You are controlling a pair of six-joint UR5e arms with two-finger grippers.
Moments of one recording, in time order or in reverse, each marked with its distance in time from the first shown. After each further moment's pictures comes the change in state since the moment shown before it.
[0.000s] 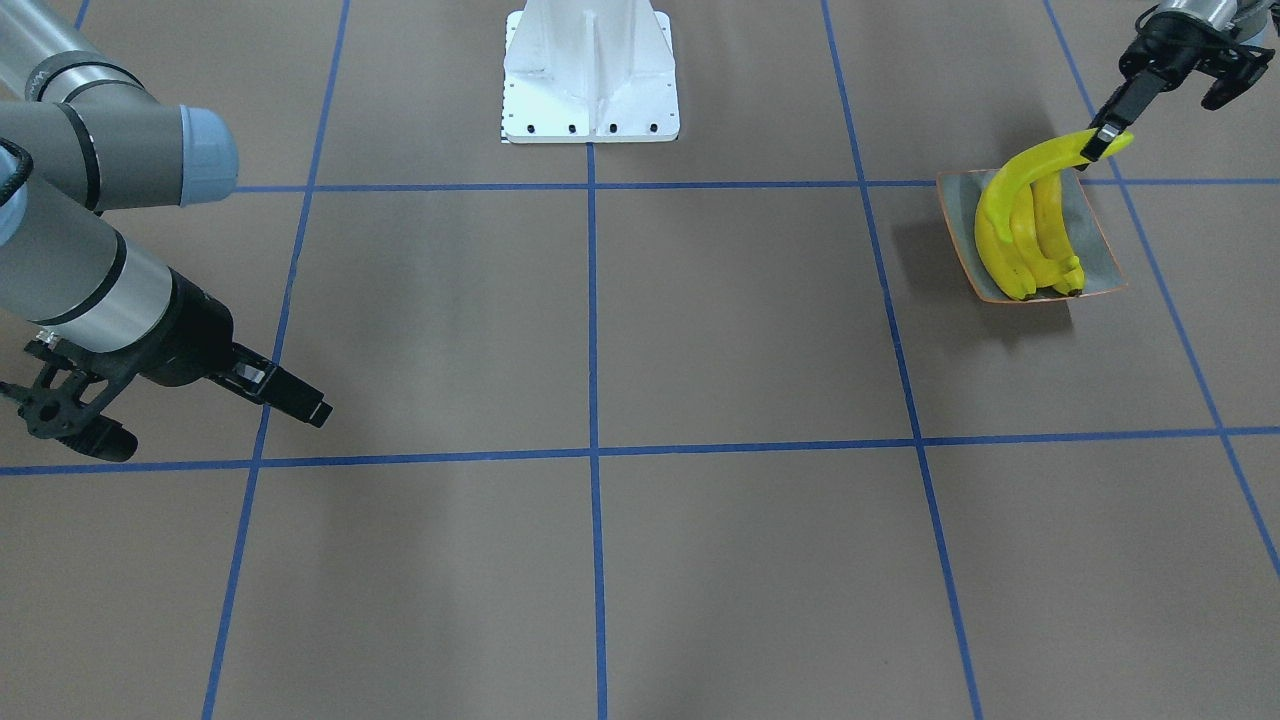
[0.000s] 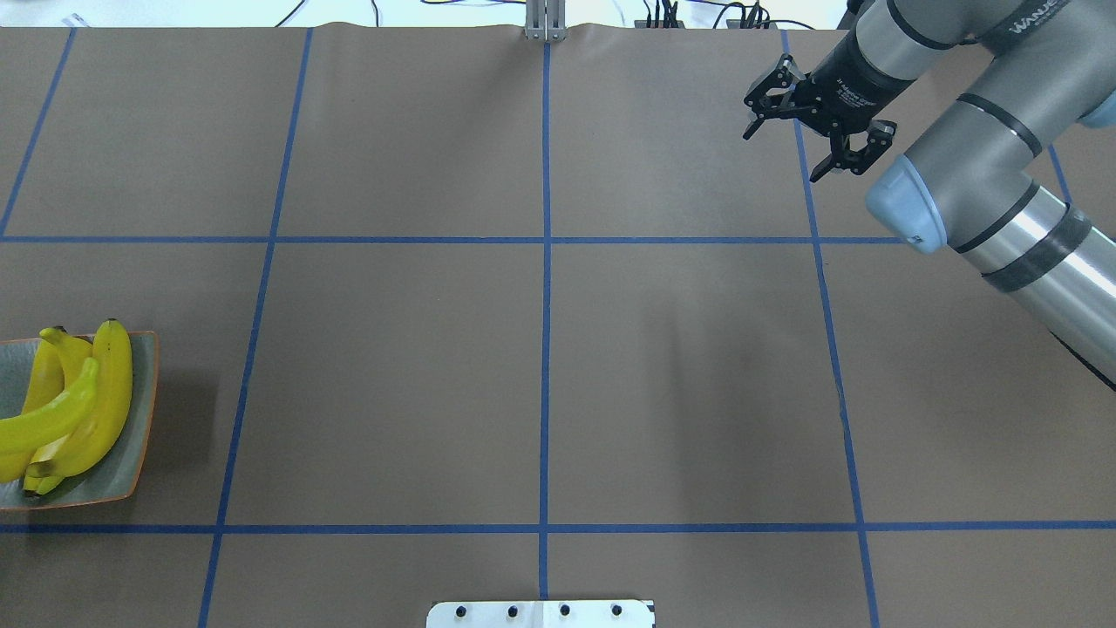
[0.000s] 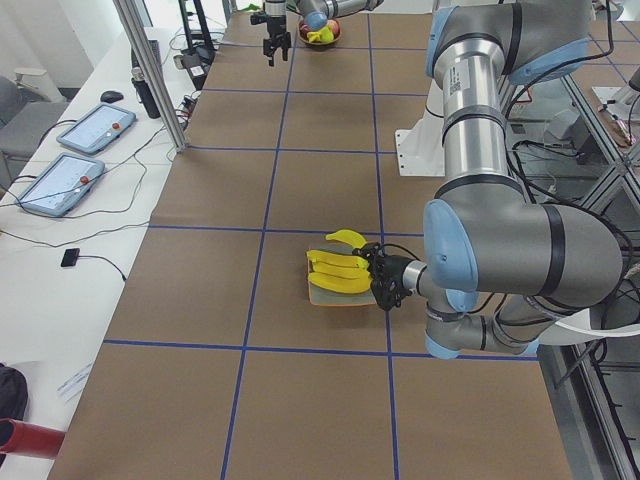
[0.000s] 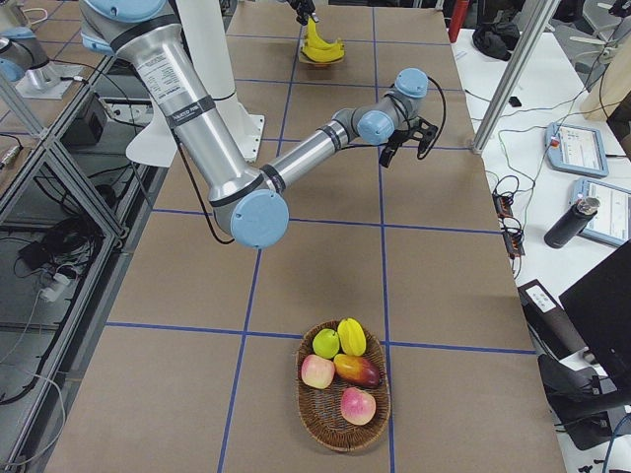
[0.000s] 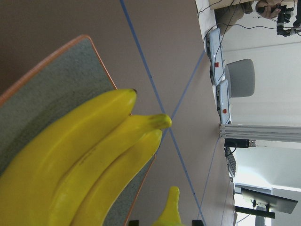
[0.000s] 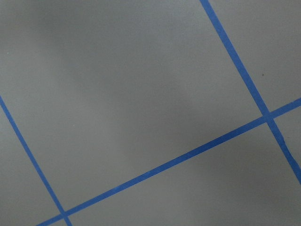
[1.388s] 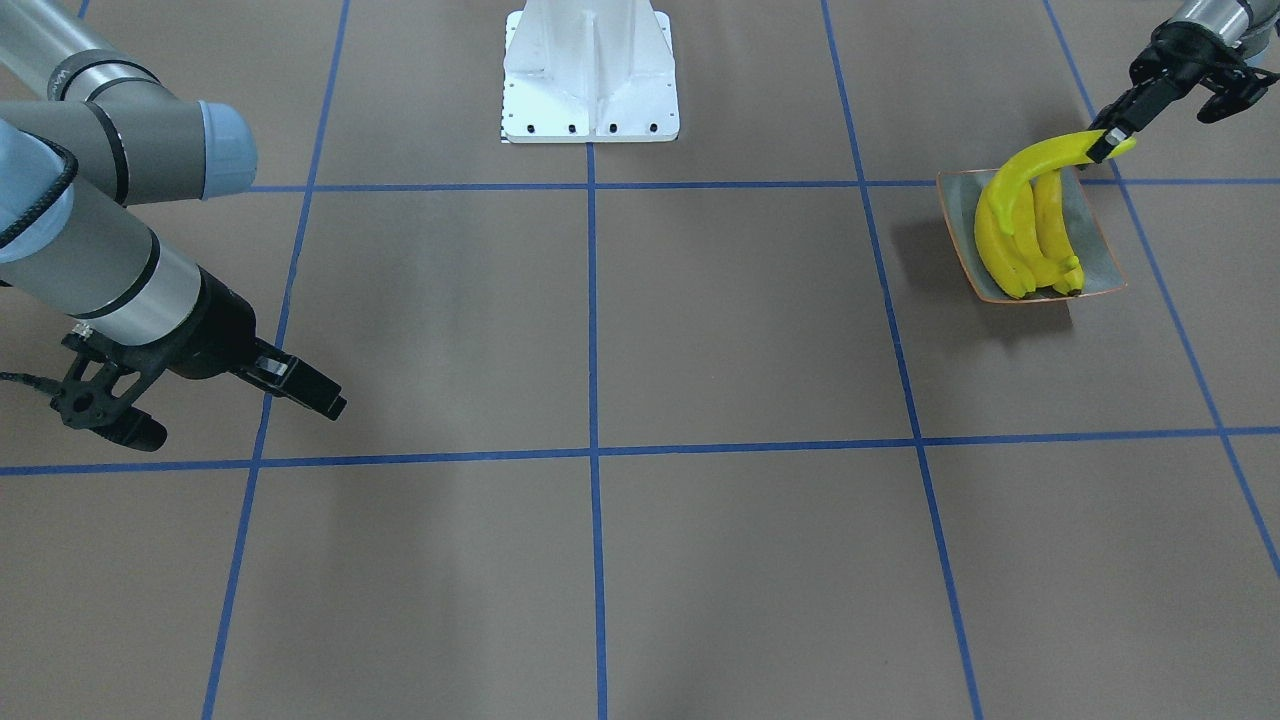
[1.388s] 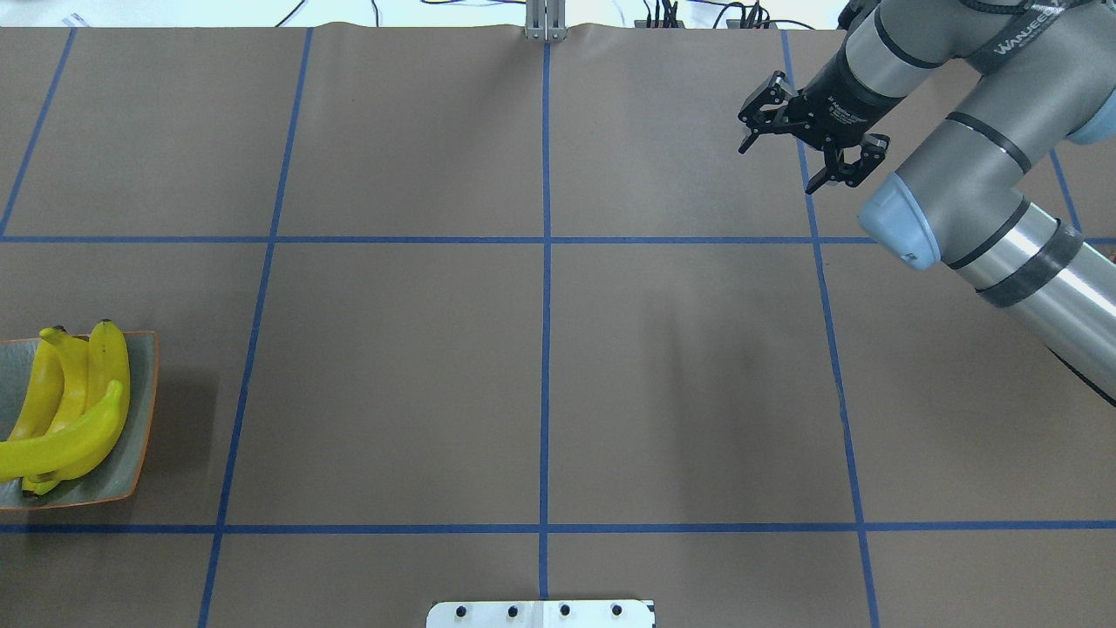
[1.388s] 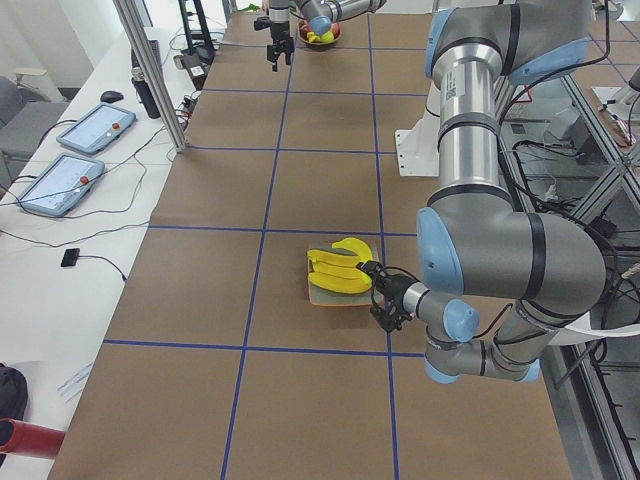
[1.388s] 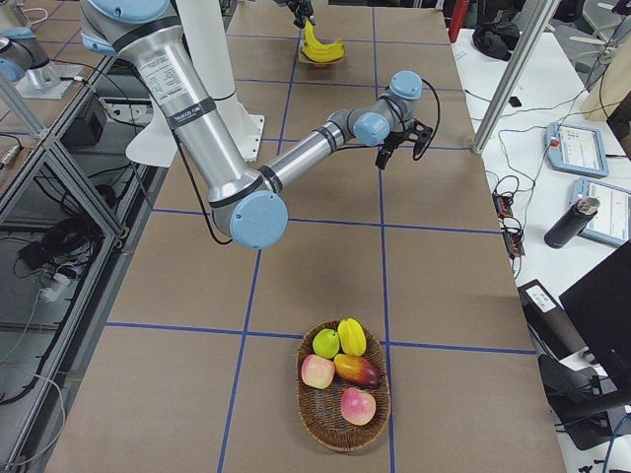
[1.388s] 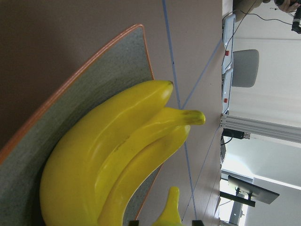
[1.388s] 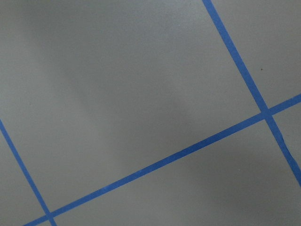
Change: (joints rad) left arm 0.038 -0.023 0.095 -0.113 -0.020 -0.087; right arm -0.029 -0.011 0.009 0.000 -0.029 0.000
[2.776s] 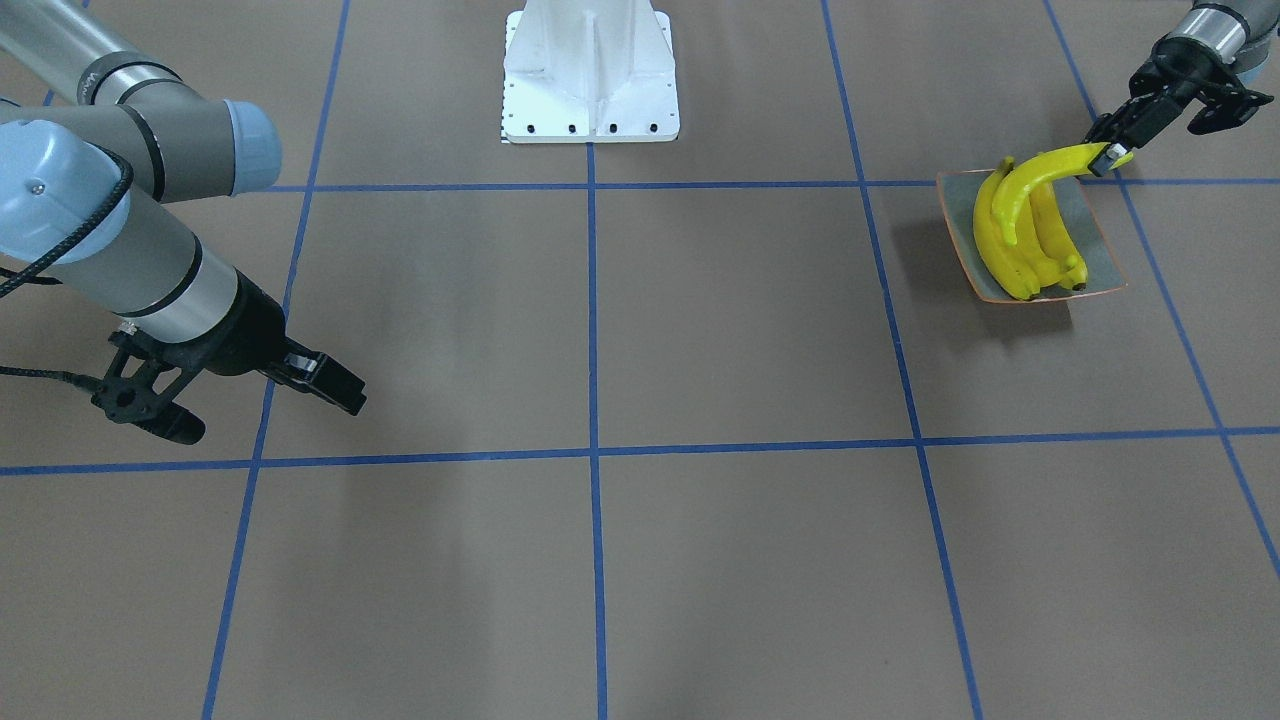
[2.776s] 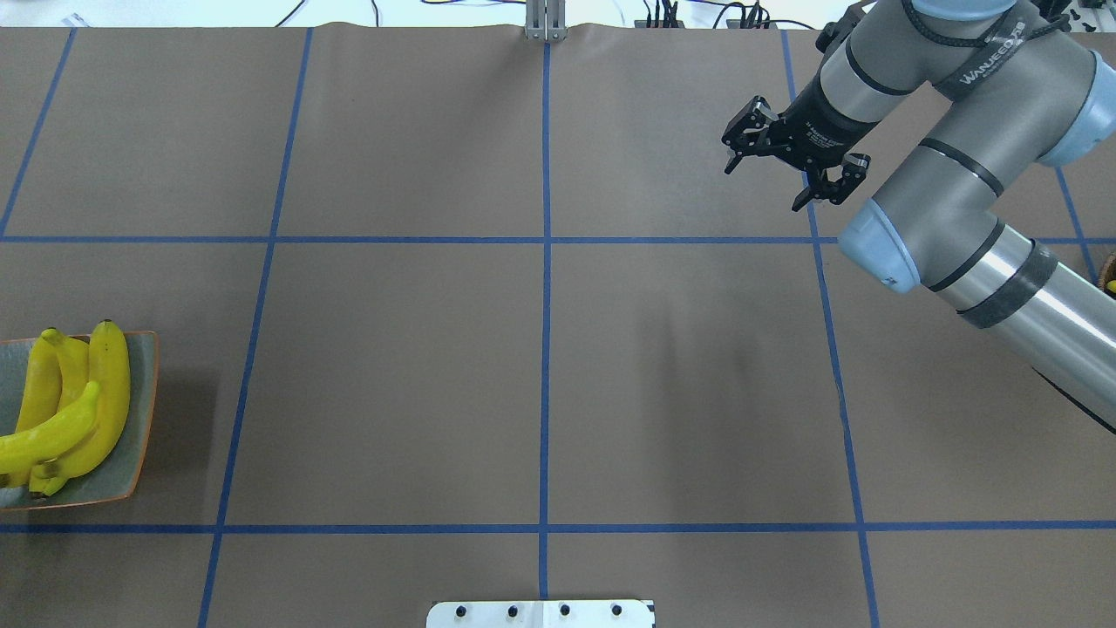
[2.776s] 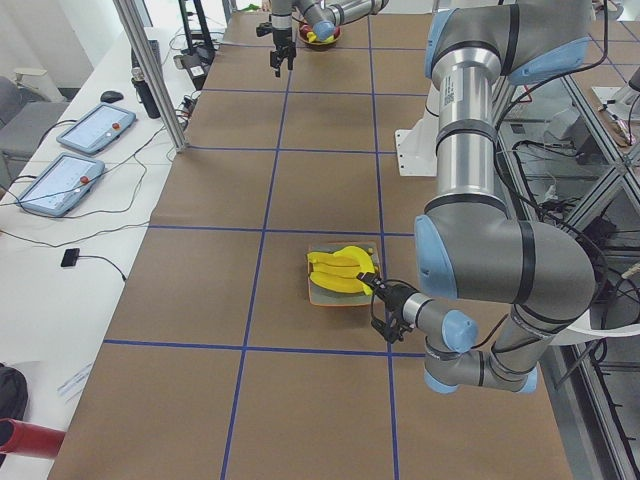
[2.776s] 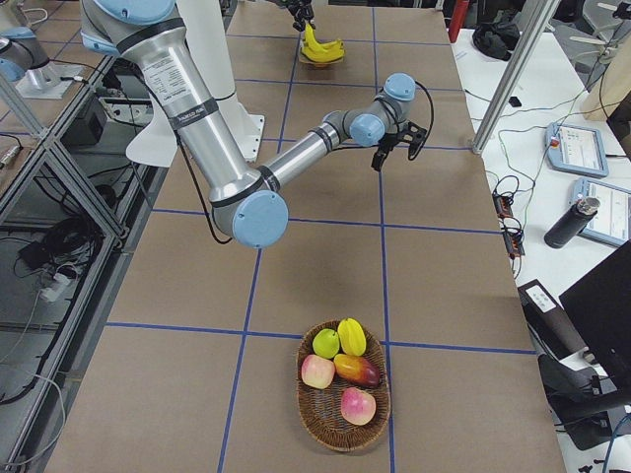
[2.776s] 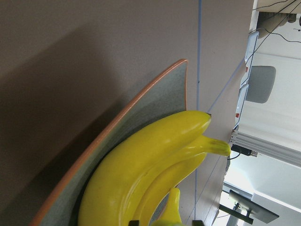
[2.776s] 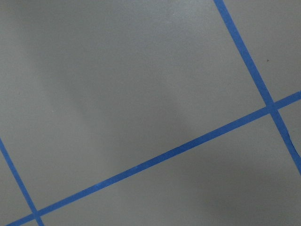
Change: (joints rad) left arm 0.003 -0.067 0.088 -0.013 0.005 -0.122; right arm -0.042 -0.002 0.000 0.000 -0.045 -0.001
